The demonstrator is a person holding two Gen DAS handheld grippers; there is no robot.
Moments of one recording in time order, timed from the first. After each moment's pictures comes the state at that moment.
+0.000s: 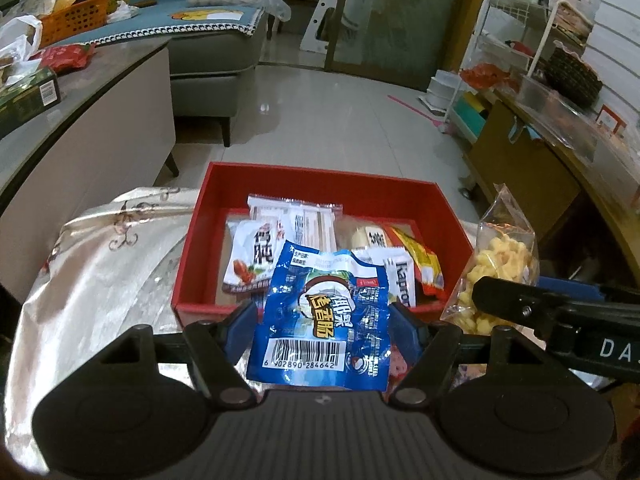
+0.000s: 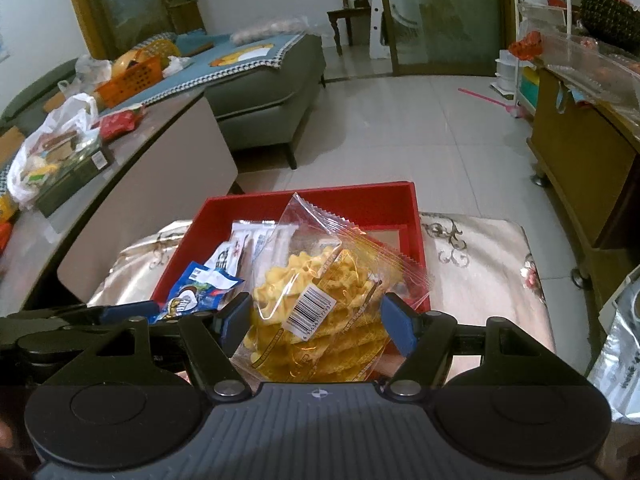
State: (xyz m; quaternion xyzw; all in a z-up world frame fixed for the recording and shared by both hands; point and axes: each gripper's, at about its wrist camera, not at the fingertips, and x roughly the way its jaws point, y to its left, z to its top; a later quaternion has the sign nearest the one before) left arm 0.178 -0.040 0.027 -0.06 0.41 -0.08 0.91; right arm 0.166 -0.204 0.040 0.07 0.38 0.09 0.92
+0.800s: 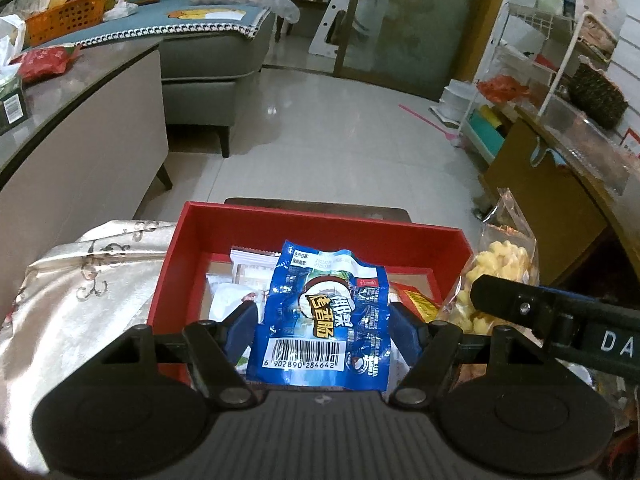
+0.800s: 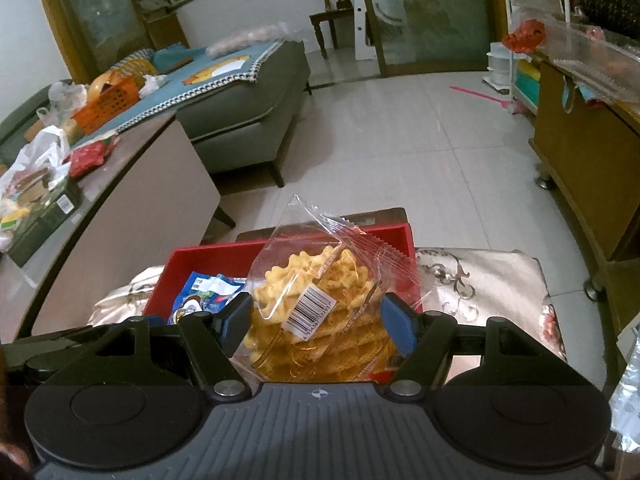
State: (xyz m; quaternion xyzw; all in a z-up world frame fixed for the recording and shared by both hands) left arm 0.258 -0.051 0.013 -0.07 0.41 -0.07 0.91; right arm 0.240 -0.215 0.028 0.10 0.37 0.08 0.92
